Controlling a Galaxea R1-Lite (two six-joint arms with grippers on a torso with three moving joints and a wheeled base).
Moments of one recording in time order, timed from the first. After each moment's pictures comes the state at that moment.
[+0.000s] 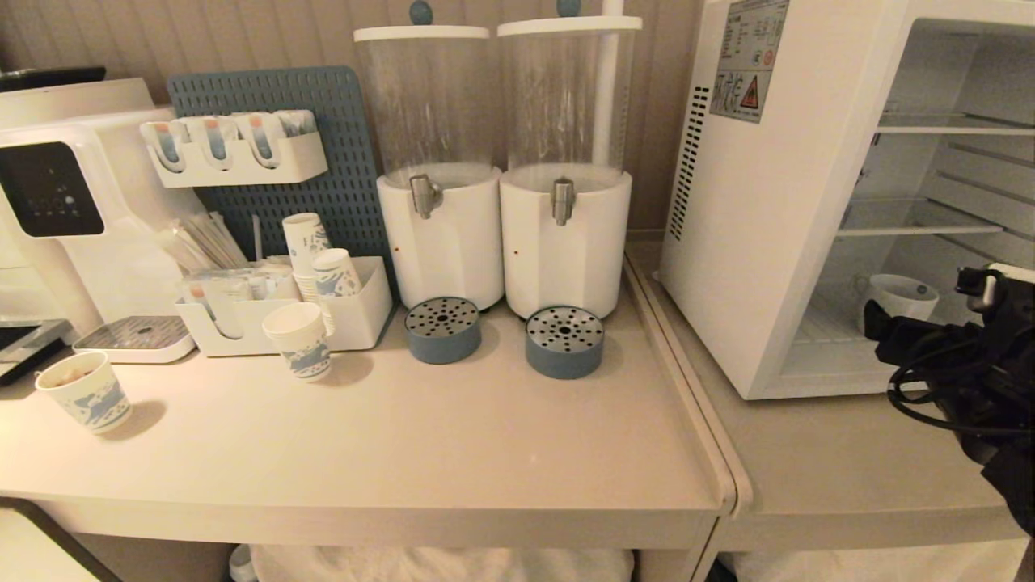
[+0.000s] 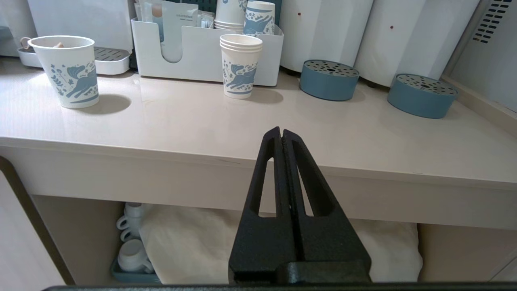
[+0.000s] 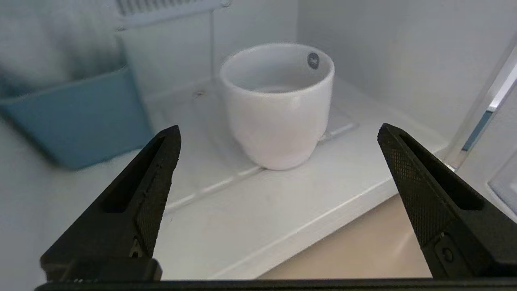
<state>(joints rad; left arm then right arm) 0.00 0.00 0.00 -0.13 -0.01 -0.14 -0.08 1.89 -0.42 -1.44 -0.39 0.03</state>
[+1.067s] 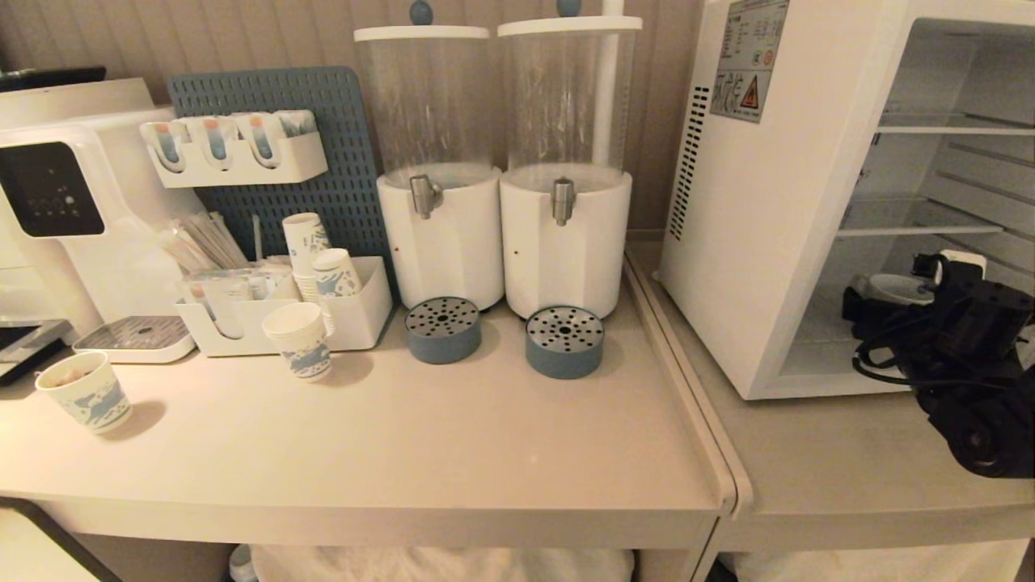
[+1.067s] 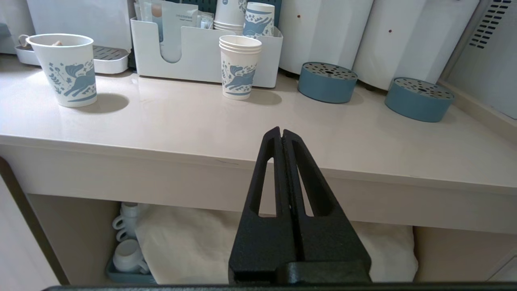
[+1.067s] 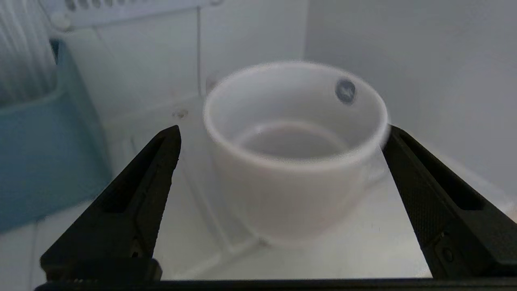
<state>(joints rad) 0.00 0.00 0.00 -0.14 -0.01 -0.15 -0.14 2.07 -0.70 -1.35 -0.33 -0.01</state>
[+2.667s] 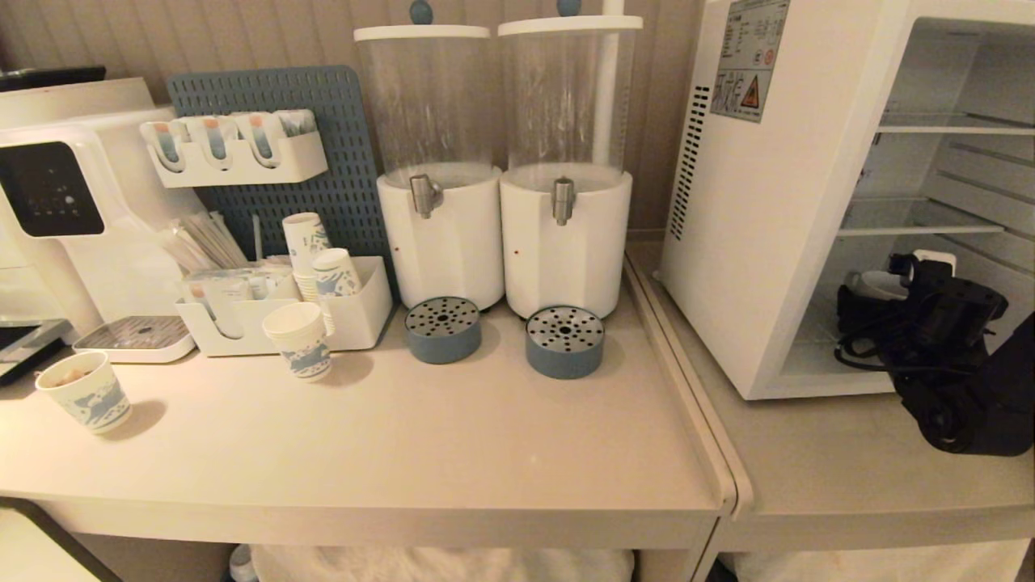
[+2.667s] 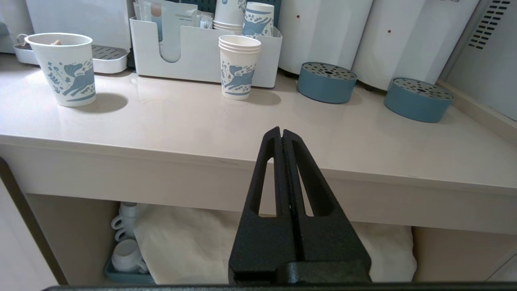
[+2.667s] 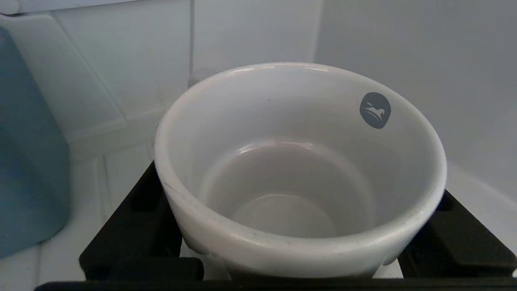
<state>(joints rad) 0.00 0.00 0.00 -0.14 -0.01 -0.16 -0.17 2.20 -0.85 -1.32 -0.30 -0.04</state>
